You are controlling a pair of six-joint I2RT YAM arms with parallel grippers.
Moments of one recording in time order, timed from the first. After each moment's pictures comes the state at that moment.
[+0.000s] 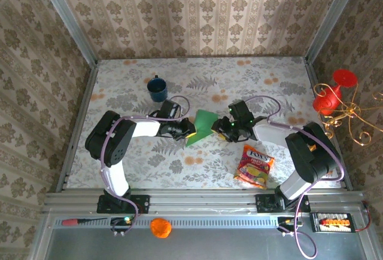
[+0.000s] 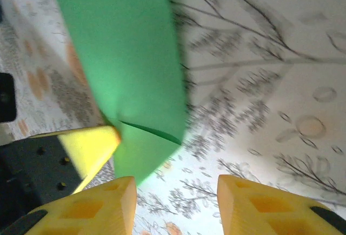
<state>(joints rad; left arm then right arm) -0.58 1.84 0.86 0.04 0.56 -0.89 0.46 1.60 0.76 -0.11 -0.36 1.08</state>
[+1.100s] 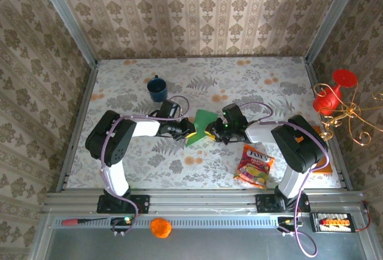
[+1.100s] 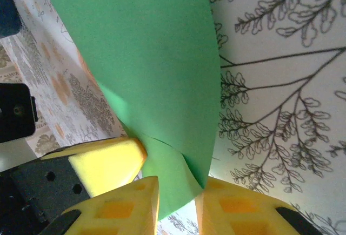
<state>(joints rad) -0.58 1.84 0.86 0.04 0.57 -0.90 0.51 1.75 0.75 0.17 -0.42 1.28</state>
